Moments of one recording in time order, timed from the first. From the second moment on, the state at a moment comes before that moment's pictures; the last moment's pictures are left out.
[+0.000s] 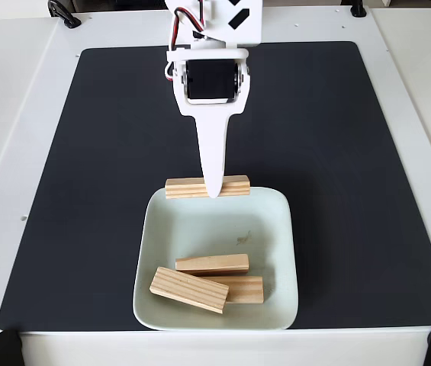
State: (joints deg) arm -9.8 66.7 56.3 55.5 -1.9
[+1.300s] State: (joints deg) arm -10.8 75.8 66.1 51.8 -1.9
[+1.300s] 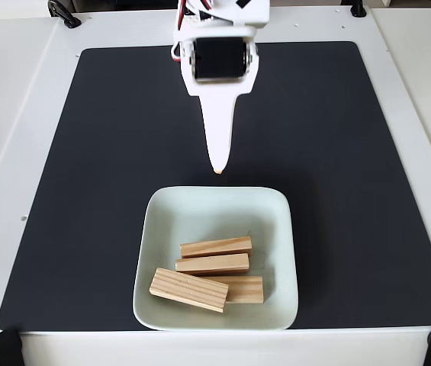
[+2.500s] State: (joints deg) arm -8.9 192.5 177.8 -5.3 5.1
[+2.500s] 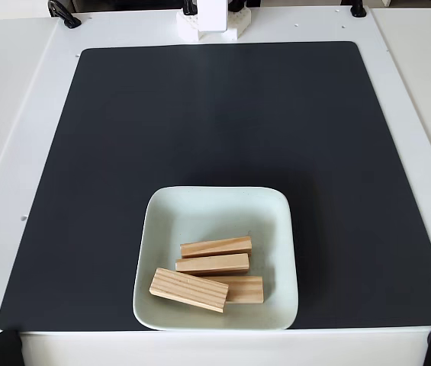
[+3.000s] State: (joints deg) arm -9.4 193.0 181.4 33.9 3.1
